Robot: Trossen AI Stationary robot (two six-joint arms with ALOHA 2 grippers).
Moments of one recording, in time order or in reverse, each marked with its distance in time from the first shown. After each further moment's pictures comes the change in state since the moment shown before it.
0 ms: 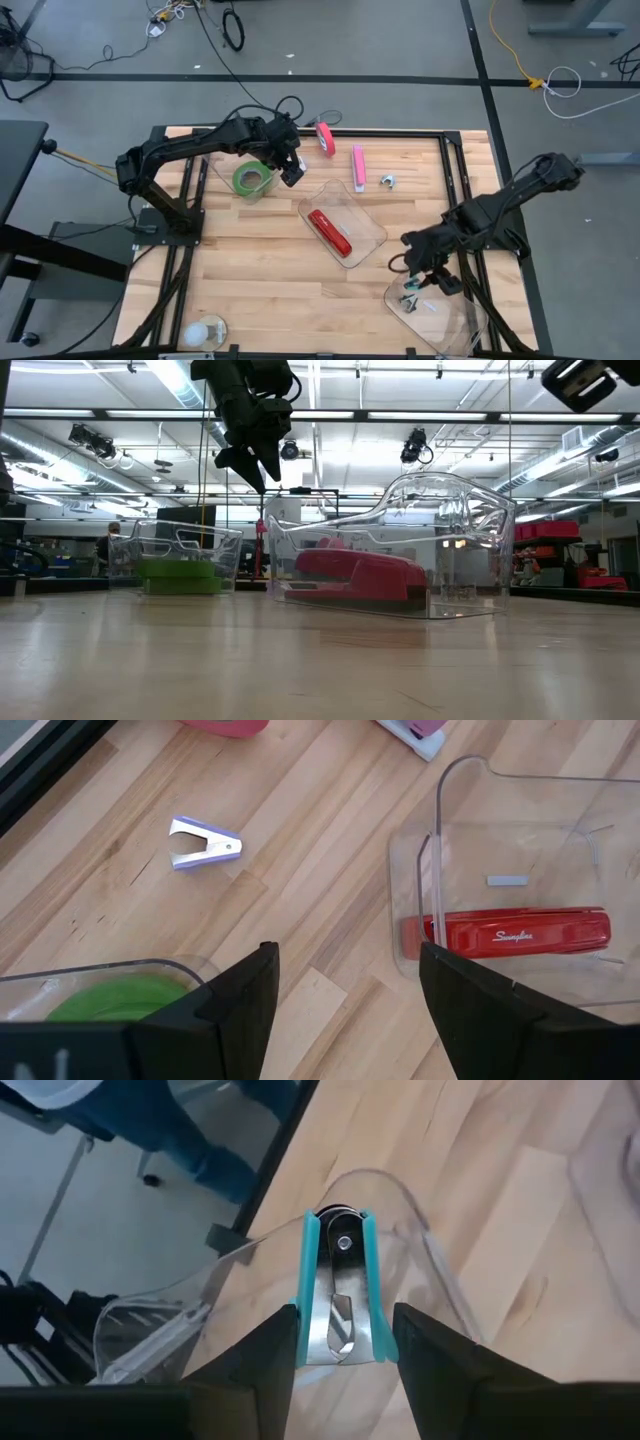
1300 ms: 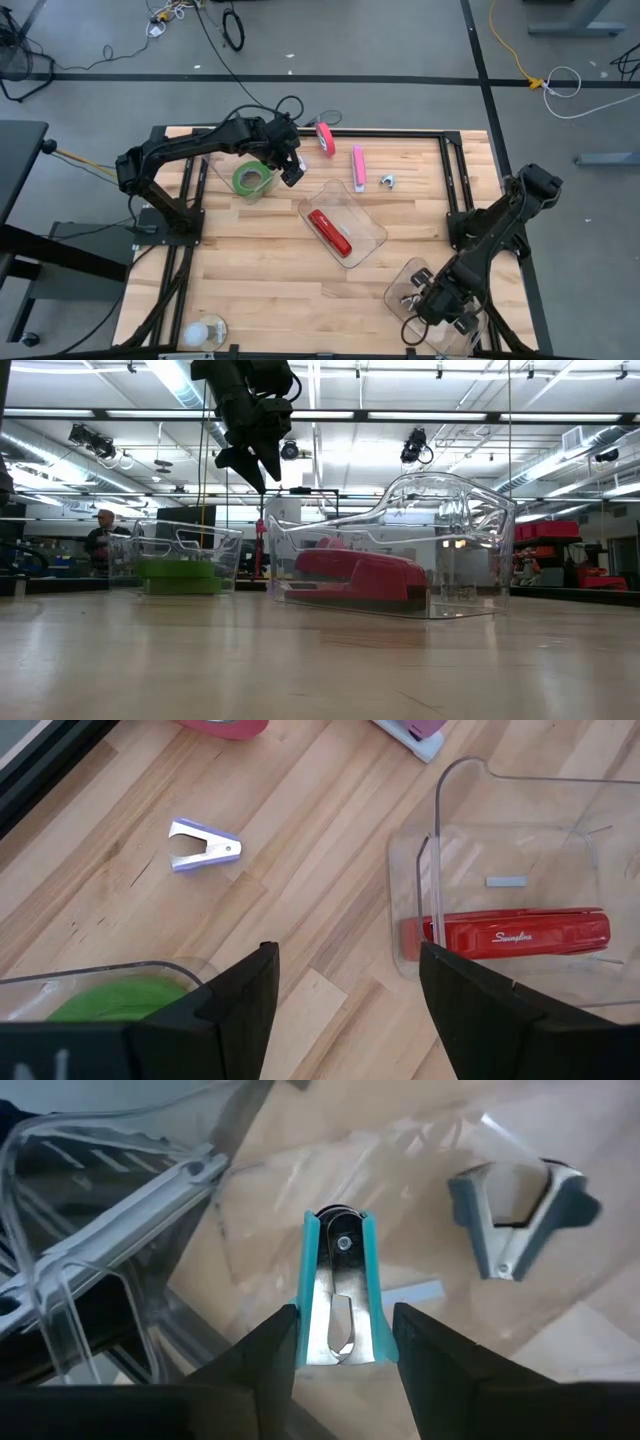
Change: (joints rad) left arm 0.000 0.000 0.000 0.003 0.000 0.002; right arm 0.351 0.323 0.000 -0.009 0.027 0.075
